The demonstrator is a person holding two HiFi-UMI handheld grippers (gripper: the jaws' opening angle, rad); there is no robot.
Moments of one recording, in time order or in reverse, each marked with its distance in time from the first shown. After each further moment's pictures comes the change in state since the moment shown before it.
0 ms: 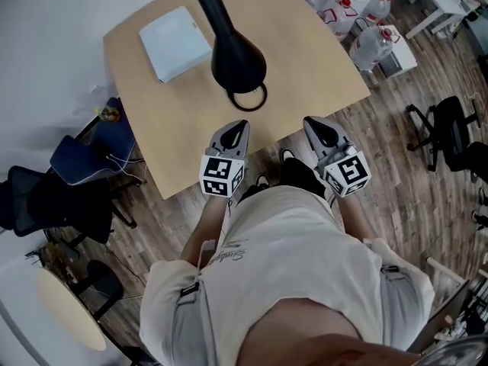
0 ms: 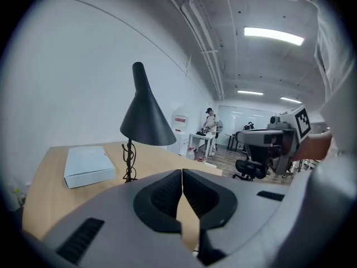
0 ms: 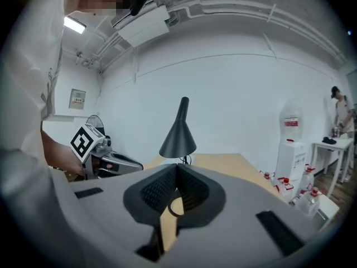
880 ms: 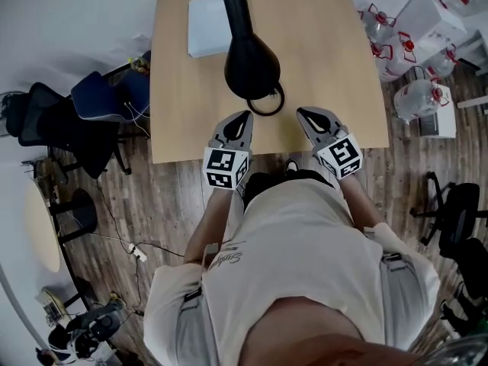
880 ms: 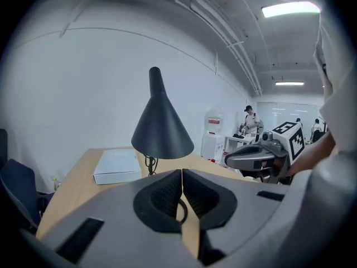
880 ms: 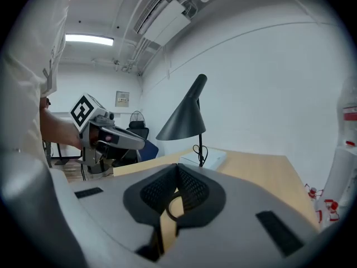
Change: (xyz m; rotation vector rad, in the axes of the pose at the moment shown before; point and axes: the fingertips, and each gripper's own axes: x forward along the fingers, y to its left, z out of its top) left arm 0.045 0.014 0.025 -0.080 -0.035 0.421; right arm 0.098 -0.062 -0.043 -0.112 0.029 0.495
